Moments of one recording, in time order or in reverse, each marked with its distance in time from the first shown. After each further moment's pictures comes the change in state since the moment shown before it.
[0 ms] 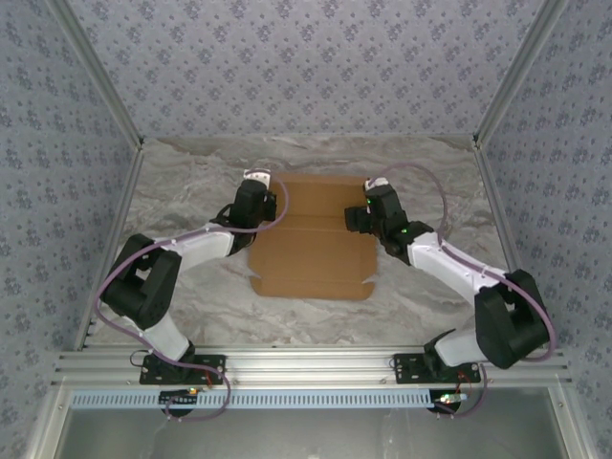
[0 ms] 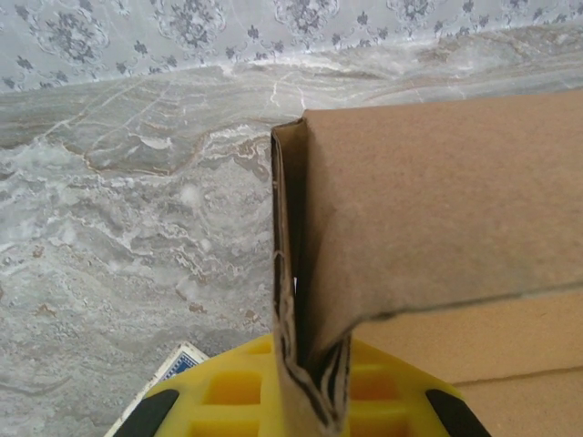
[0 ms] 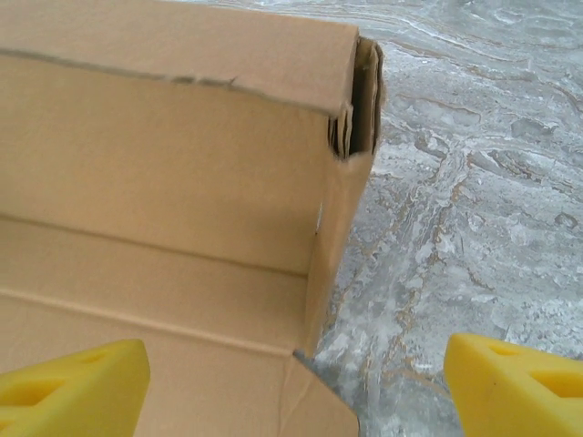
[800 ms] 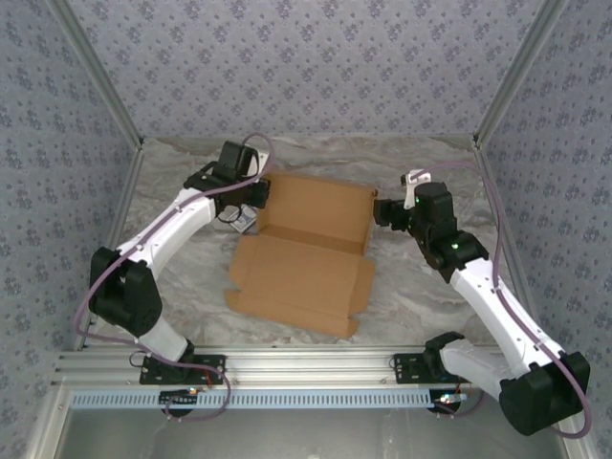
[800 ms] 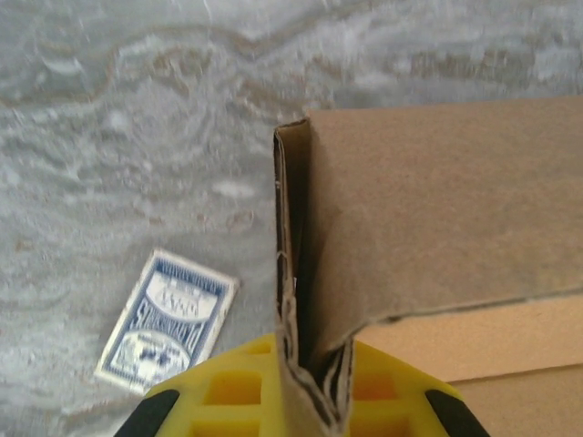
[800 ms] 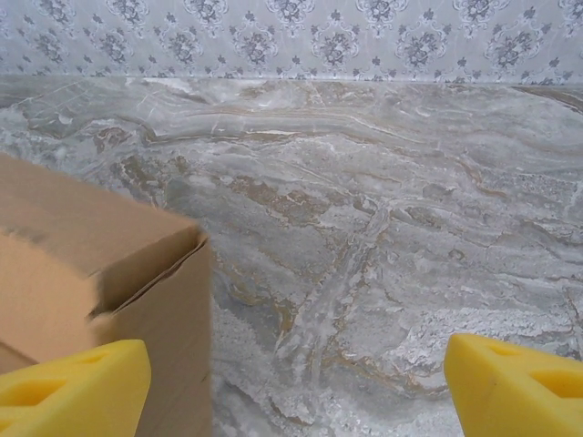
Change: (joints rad) left arm 0.091 -0.059 0.461 -0.877 0.369 0.066; right arm -0.147 -0.362 0.040 -0.233 -0.133 -0.057
